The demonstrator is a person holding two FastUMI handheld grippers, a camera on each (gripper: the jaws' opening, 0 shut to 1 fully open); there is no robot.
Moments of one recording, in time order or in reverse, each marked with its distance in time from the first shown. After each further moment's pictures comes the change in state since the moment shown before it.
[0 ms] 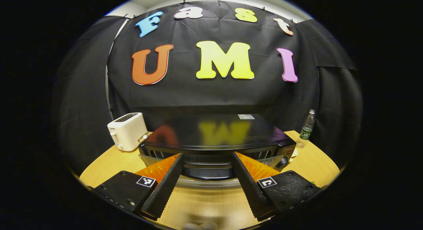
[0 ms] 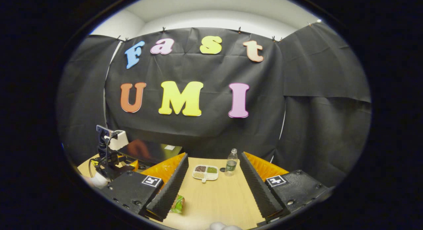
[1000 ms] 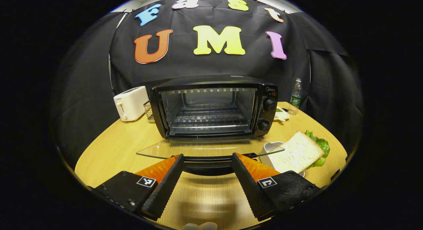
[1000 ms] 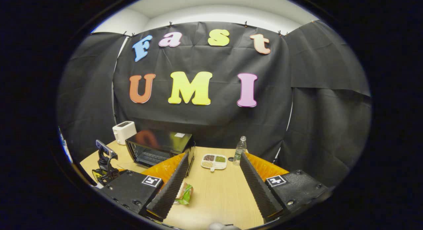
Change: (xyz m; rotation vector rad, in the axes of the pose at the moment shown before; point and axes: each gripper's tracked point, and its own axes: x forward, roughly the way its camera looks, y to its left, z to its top) left arm -0.082 -0.004 -0.134 0.021 0.165 -0.035; right arm -0.021 0.025 -0.049 -0.008 0.074 0.057
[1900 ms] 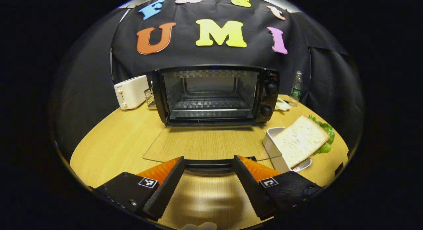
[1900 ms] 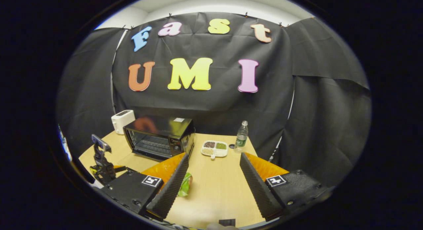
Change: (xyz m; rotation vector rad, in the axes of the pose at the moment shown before) left arm -0.011 0.012 -0.019 -0.024 0.018 0.002; right arm 0.012 0.004 -0.050 0.002 0.102 0.014
